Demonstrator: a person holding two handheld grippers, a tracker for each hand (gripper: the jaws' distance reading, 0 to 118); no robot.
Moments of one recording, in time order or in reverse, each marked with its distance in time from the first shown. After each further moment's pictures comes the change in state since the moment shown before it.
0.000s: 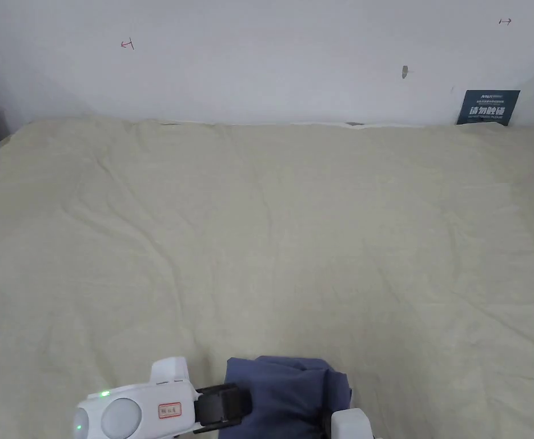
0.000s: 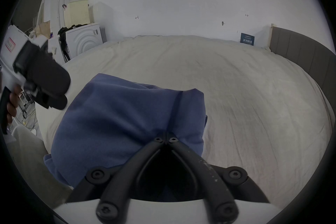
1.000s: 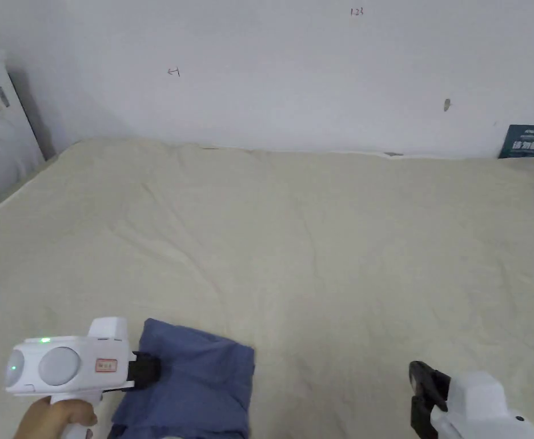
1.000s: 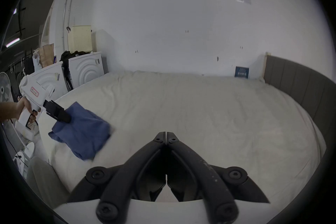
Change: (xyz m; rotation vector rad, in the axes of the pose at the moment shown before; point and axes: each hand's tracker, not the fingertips) left arm -0.137 0.120 0.111 0.123 0.274 -0.113; right arm 0.013 0.134 0.079 0.246 -0.022 0.019
